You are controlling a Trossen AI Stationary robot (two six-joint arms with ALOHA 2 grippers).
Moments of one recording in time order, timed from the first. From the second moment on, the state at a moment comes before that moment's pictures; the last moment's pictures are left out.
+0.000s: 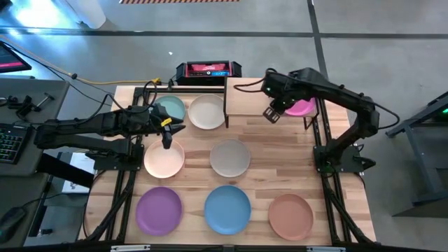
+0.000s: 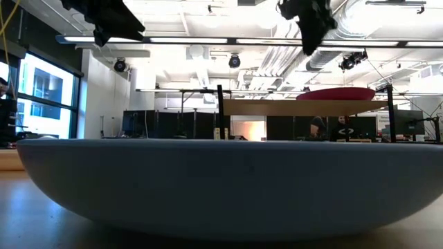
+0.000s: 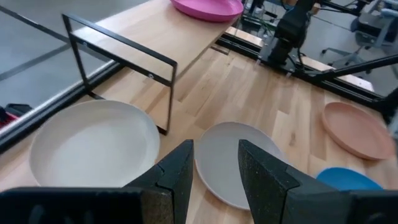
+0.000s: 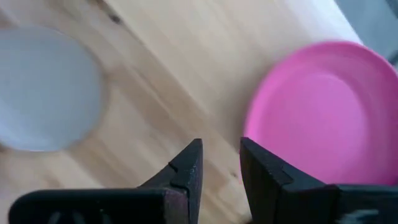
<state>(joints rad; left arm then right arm) 0.08 0.73 0.75 -0.45 -0.21 -0.32 -0.32 1.56 1.78 -1.52 0.21 0.35</state>
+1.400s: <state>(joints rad) -0.46 1.00 0.75 -0.71 0.15 -0.71 0.05 1.56 1.85 -1.52 0.24 0.73</state>
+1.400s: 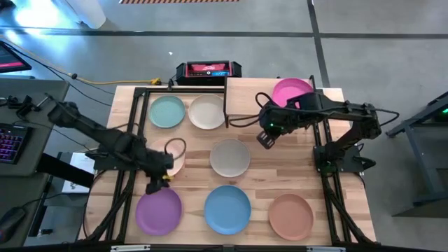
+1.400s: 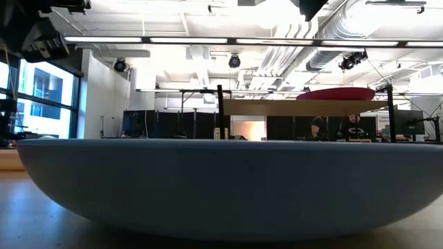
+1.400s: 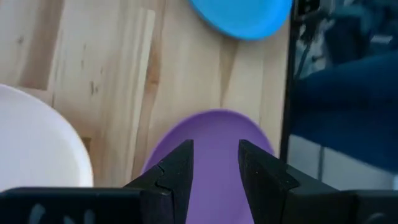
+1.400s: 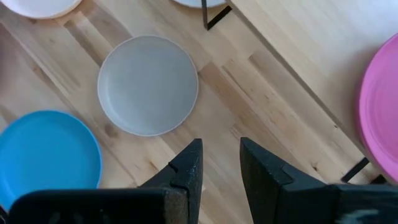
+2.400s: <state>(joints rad) -0.57 1.42 0.75 -0.63 0.02 -0.62 0.05 1.56 1.85 -1.53 0.24 0.65</state>
